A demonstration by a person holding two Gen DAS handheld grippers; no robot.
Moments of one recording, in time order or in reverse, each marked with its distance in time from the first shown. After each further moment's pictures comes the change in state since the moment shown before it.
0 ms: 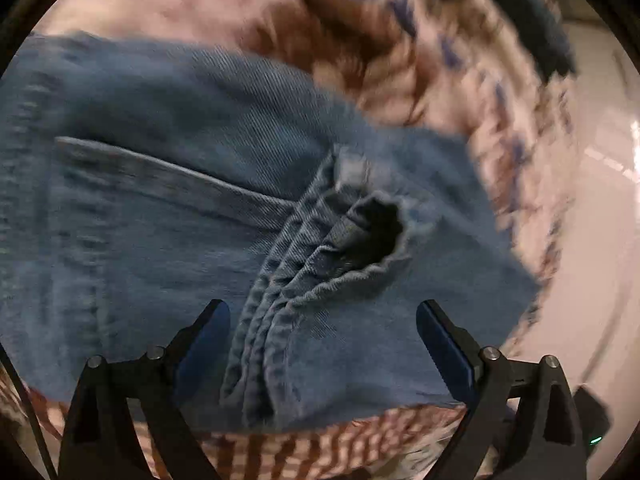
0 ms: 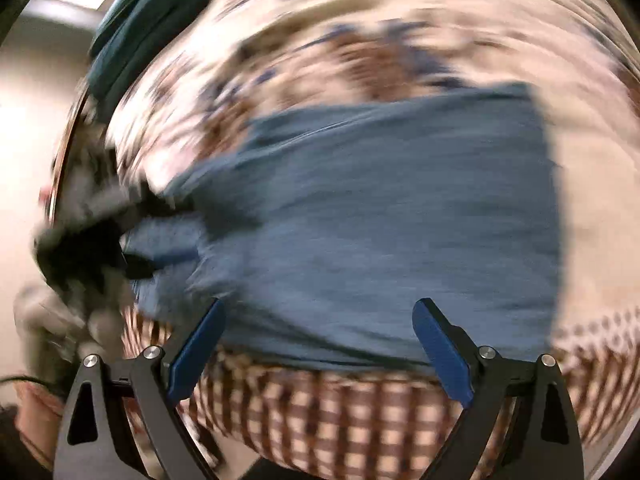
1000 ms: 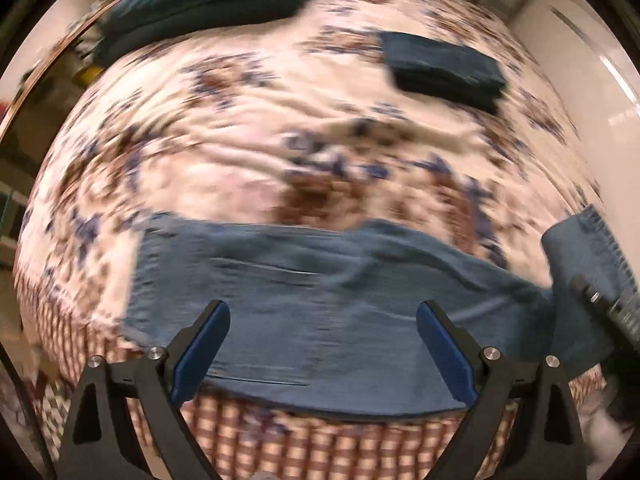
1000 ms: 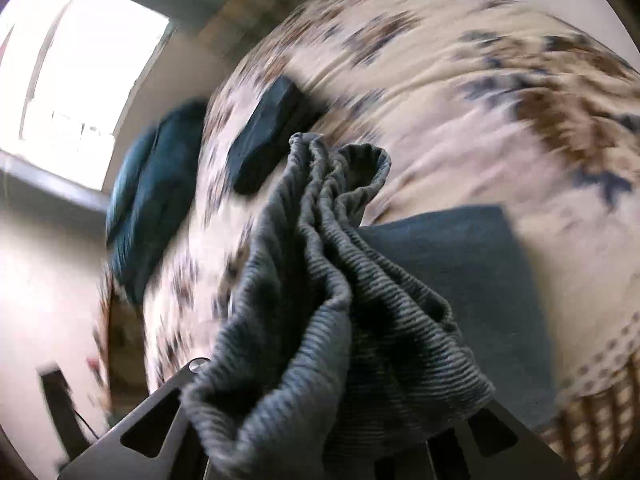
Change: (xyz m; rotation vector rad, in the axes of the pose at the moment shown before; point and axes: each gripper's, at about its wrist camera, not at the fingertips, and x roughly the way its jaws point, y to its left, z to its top) left arm -0.140 -0.066 -0.090 0.189 -0.528 0.371; right arm -0.087 -0.047 0.053 0.238 -0.445 0.156
